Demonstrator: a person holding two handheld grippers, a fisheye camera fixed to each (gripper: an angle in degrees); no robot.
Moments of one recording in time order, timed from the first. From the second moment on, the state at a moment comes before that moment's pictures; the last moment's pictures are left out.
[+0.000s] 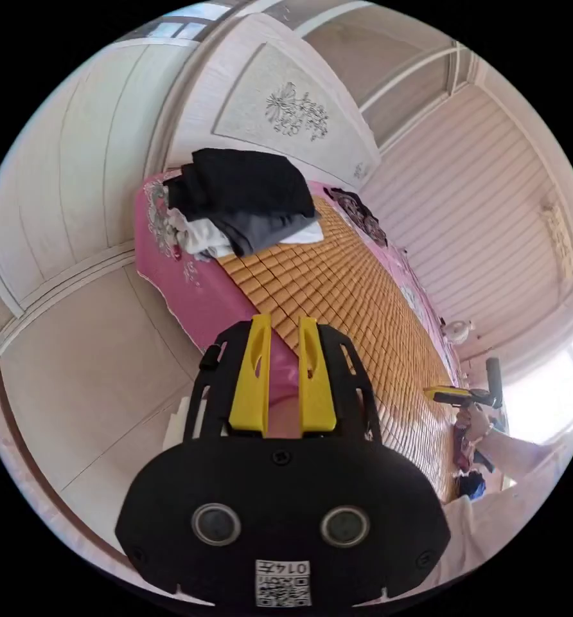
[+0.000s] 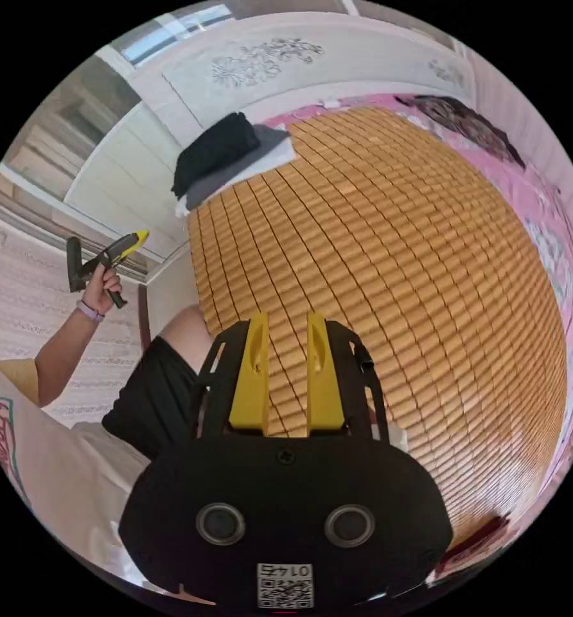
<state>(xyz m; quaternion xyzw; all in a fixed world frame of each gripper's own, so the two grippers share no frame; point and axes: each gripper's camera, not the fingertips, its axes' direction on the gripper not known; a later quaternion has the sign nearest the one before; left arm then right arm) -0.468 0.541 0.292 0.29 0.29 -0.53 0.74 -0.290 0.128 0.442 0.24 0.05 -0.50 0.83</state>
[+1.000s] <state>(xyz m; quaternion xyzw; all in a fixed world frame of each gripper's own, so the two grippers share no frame) 0.271 0.197 -0.099 0.38 0.35 0.50 0.70 0.415 0.458 0.531 0.52 0.02 0.24 0.82</state>
